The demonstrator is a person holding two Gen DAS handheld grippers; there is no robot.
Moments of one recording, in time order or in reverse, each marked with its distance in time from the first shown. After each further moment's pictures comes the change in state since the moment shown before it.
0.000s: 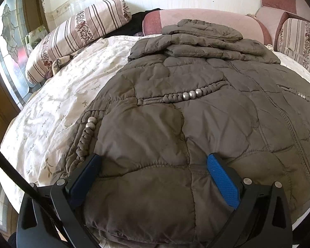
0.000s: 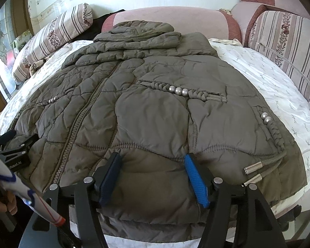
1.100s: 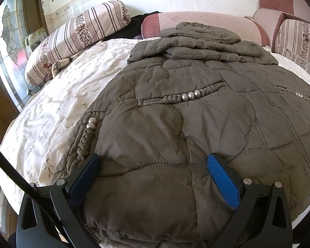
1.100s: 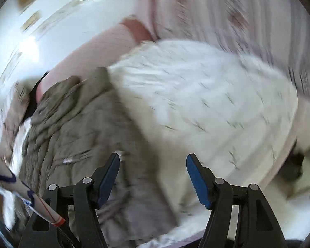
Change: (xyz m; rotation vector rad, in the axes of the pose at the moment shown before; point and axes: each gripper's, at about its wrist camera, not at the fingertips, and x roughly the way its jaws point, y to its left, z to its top) left arm -0.003 0.001 -0.001 0.005 -0.019 -0.009; right arm -0.041 -0.184 0.000 0.593 -0.091 -0.124
